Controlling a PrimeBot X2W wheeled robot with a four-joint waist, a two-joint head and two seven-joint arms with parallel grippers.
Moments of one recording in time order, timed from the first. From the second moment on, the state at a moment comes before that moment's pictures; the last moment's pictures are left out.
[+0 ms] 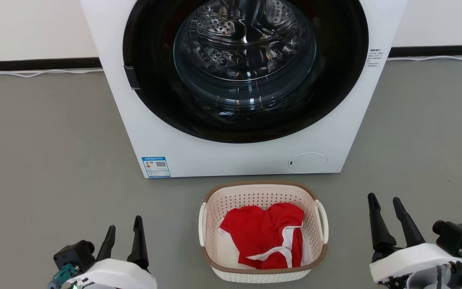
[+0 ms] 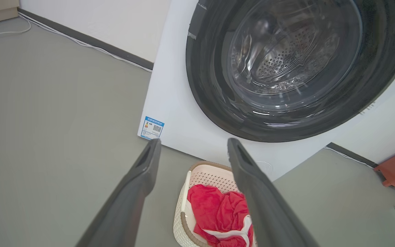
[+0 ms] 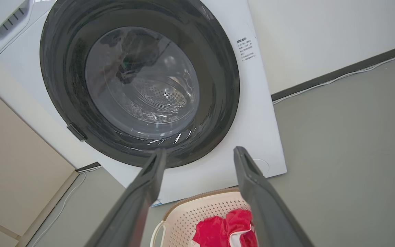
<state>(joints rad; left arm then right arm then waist) -0.01 0.04 -0.07 0.26 -0.50 0.09 -0.14 -0.06 -0.09 -0.02 0.28 0.47 0.12 -0.14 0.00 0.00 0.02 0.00</state>
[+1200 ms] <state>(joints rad) -0.01 0.04 -0.12 0.27 -0.07 0.15 -0.24 -0.06 -0.10 -0.01 0.32 0.05 0.12 -0.24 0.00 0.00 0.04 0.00</state>
